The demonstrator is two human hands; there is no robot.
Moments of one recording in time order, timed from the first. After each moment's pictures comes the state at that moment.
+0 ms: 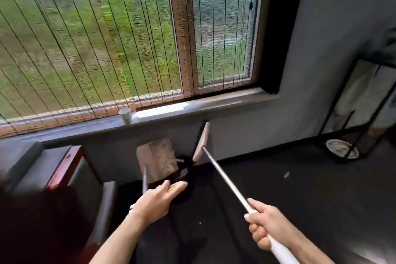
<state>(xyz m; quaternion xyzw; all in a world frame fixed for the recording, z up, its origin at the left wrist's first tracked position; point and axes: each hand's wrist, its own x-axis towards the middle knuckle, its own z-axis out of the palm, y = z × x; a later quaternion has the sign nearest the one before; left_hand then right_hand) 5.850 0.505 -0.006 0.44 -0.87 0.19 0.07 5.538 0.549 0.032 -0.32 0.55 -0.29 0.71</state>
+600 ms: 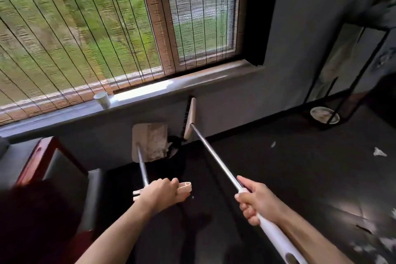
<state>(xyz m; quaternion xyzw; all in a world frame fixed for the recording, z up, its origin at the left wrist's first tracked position) 5.786 0.484 -0.037 0.61 -0.78 -0.03 -0.13 5.526 0.540 0.017 -0.32 0.57 -0.28 0.70</state>
